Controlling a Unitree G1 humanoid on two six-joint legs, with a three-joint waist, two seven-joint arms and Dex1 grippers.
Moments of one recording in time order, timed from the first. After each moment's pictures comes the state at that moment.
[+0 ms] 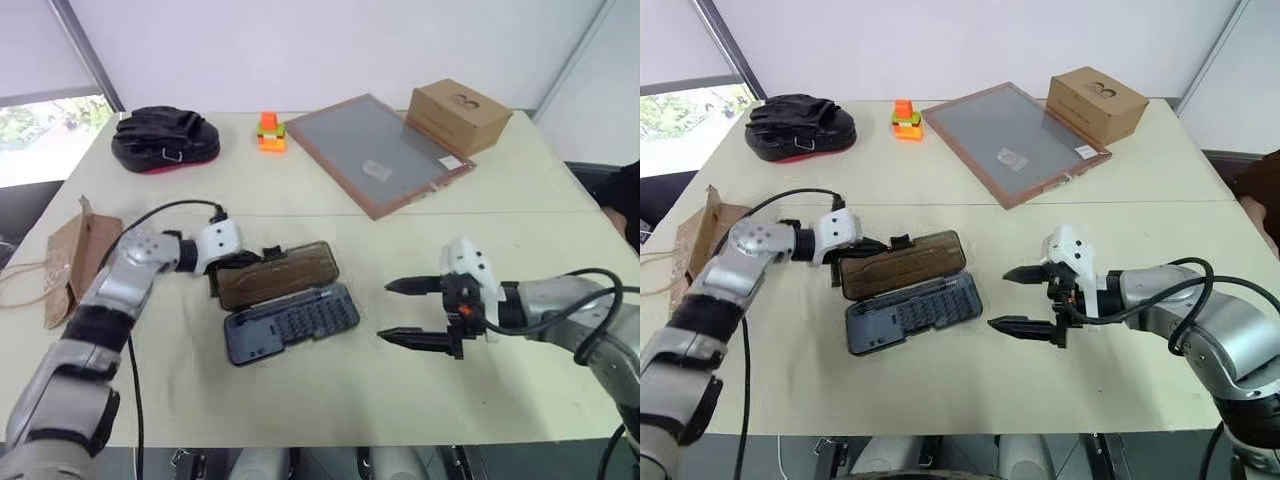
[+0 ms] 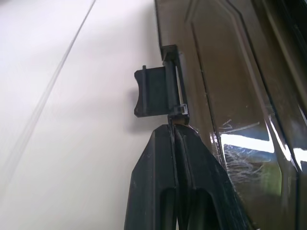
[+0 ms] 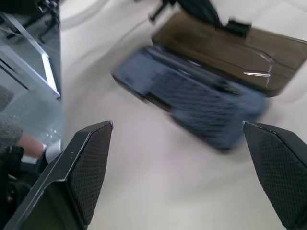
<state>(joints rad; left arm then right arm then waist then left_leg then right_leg) -0.72 0.72 -0.28 0.53 -0.02 -0.20 -1.16 -0.23 -0.92 -0.05 -0.56 0.79 0.88 0.92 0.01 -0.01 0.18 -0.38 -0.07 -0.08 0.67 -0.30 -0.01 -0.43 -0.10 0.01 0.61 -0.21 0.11</state>
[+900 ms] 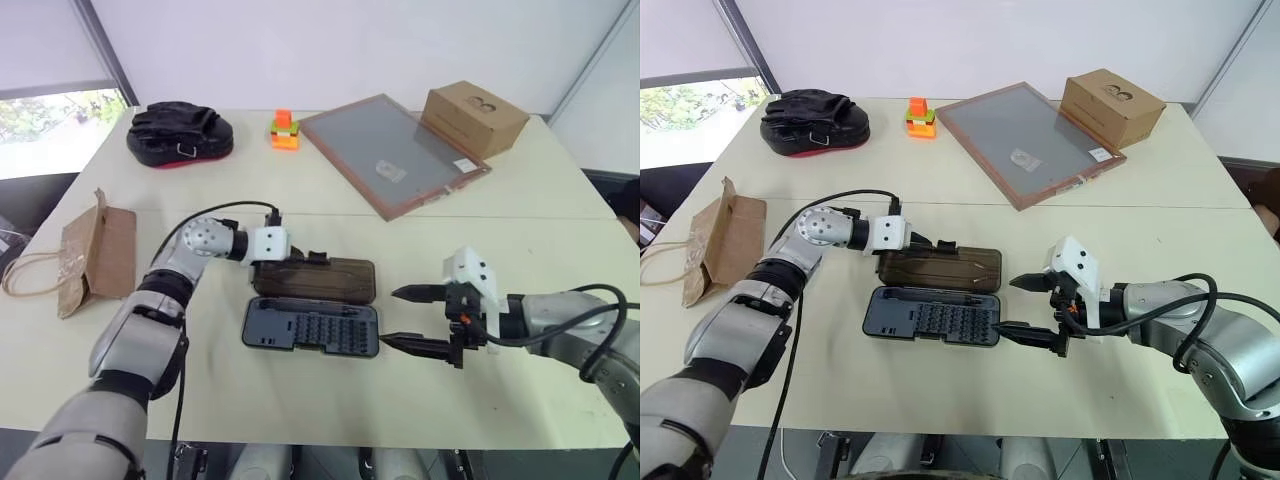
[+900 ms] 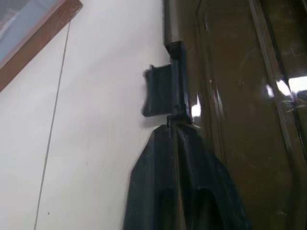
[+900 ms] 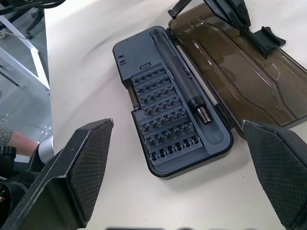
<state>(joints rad) -0.98 0.43 -0.32 1.10 0.17 -0.67 -1.10 -0.15 -0.91 -0.09 -0.61 0.82 0.91 0.82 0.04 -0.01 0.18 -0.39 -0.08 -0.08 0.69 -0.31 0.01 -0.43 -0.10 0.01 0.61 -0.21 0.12</state>
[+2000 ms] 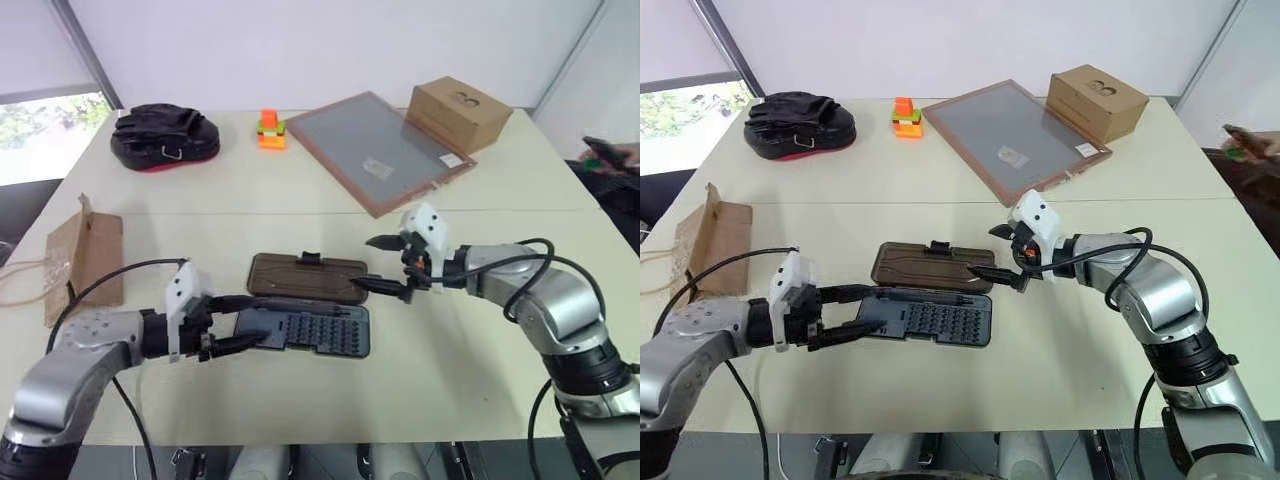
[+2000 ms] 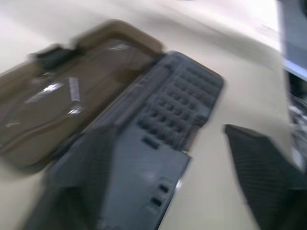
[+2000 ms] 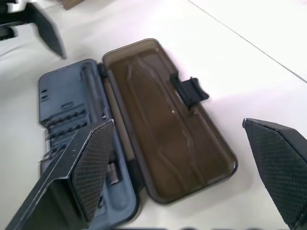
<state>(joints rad) 0.01 0.71 0.19 -0.49 -0.57 0.66 -1.01 -0.52 -0.70 0.15 -0.29 0.52 0.79 0.78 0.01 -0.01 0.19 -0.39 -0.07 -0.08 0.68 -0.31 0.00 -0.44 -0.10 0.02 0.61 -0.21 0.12</state>
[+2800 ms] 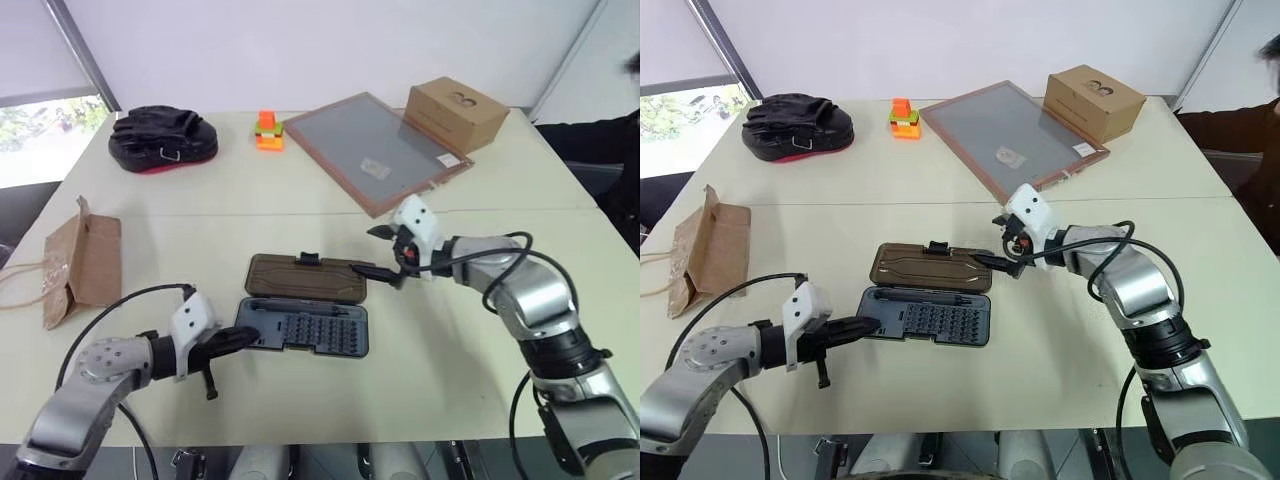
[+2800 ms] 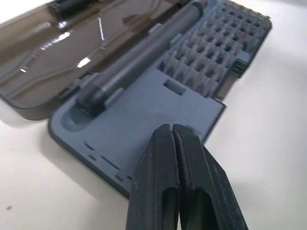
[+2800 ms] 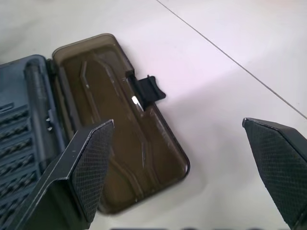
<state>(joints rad) 0.13 0.72 0.06 -0.39 -0.38 0.38 -0.94 -0.58 -0.60 0.22 -0.10 0.32 0.68 0.79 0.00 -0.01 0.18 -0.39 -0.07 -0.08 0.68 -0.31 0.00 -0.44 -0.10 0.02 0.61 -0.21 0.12</state>
